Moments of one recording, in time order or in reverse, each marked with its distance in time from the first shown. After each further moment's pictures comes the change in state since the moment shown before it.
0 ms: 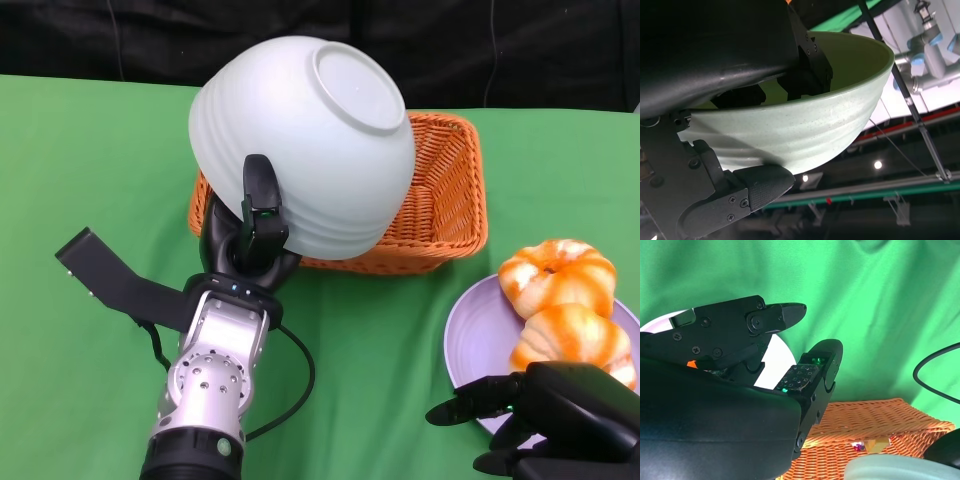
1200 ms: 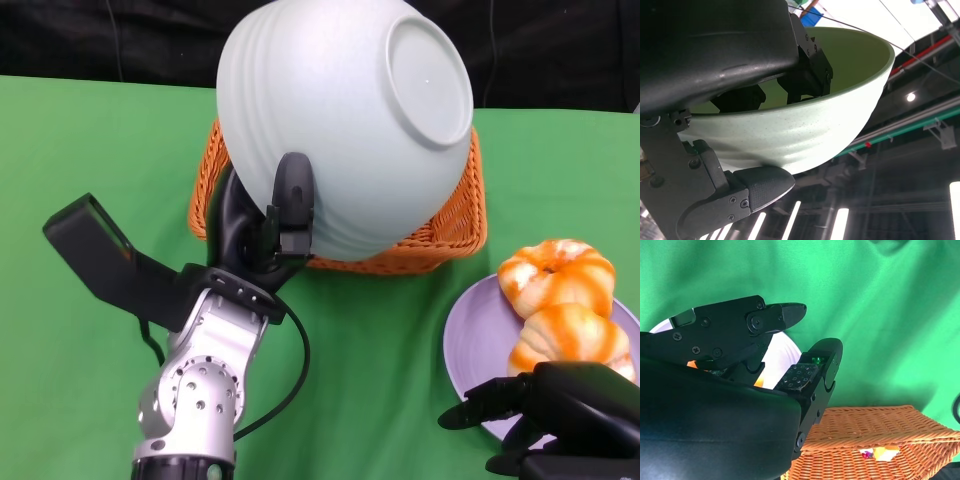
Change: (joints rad) left arm 0.116 0.007 -0.104 -0.352 0.193 0.085 -0.099; right arm -0.011 -0.027 -0.012 0.023 -0.001 -0.008 0.022
